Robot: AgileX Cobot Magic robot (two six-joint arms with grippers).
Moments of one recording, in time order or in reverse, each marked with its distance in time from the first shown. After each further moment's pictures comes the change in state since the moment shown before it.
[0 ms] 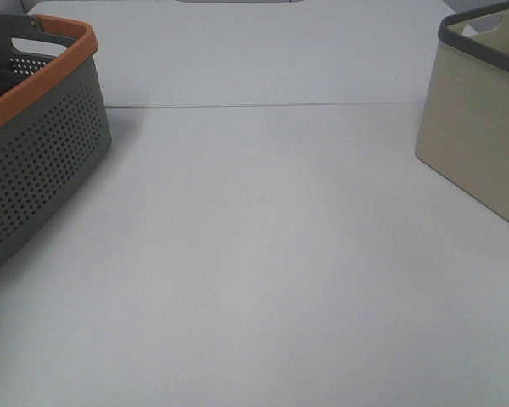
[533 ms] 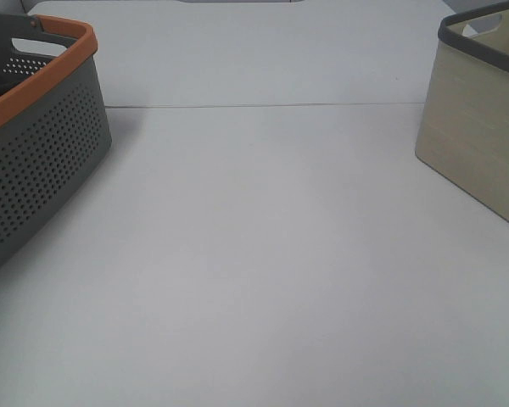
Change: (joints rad) left arm 0.000 -0.197 -0.117 -0.051 0.215 -0.202; right arm 0.000 0.000 0.000 0.000 0.000 0.000
